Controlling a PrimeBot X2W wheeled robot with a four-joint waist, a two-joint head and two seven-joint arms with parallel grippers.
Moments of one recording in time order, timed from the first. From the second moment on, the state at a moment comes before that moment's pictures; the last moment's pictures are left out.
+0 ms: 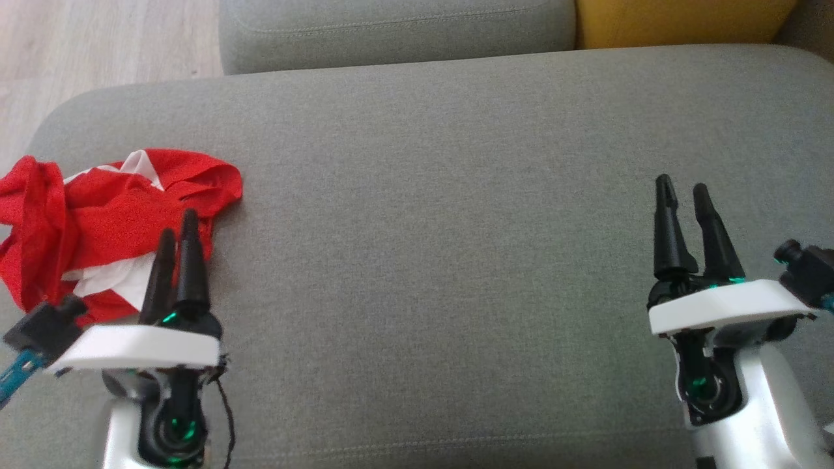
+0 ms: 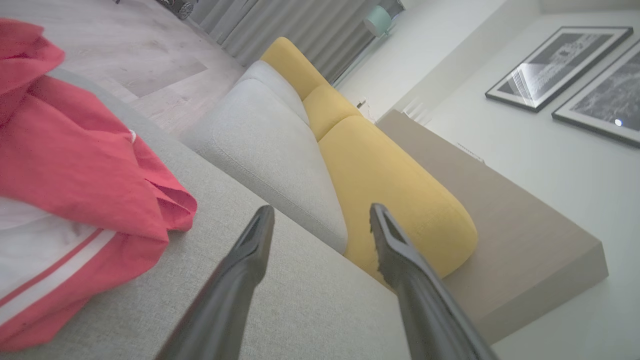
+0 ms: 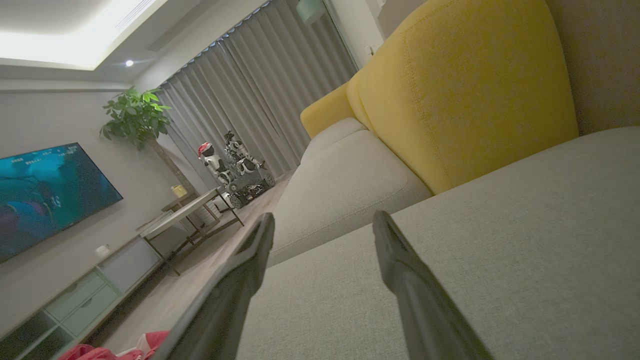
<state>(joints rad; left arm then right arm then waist) -0.08 0.03 -0.01 0.04 -0.84 -0.09 -0.07 -0.18 -0.06 0.06 0.16 0.59 0.12 -0.07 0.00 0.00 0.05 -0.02</state>
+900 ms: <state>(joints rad) -0.13 0.16 -0.32 0.09 -0.42 0.10 -0.15 -0.20 -0.06 0.07 0.21 0.11 0.12 -0.14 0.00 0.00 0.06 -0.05</state>
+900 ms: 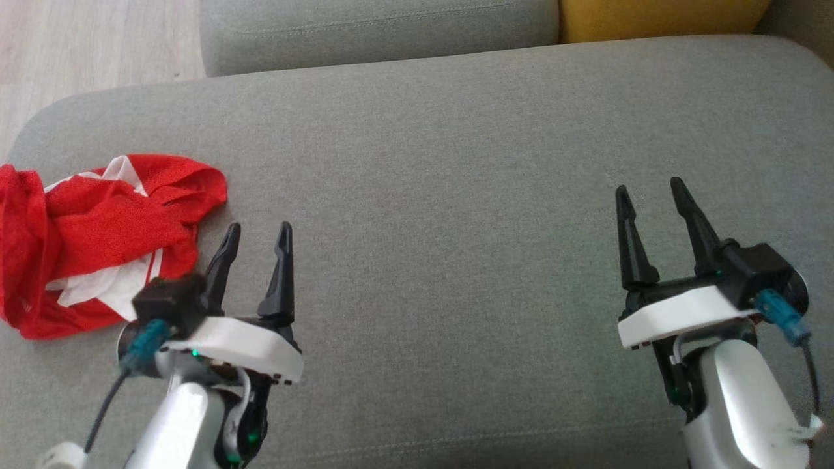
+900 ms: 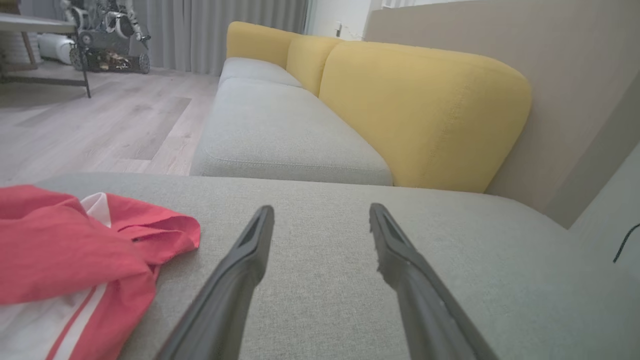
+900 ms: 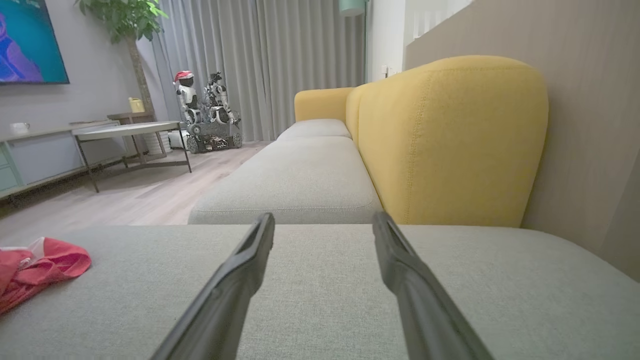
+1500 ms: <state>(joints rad) -0.19 0.24 -0.49 0.09 -0.24 0.26 -0.20 -0.24 -0.05 0.09 0.20 -0.14 0.12 -0.20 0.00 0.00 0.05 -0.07</state>
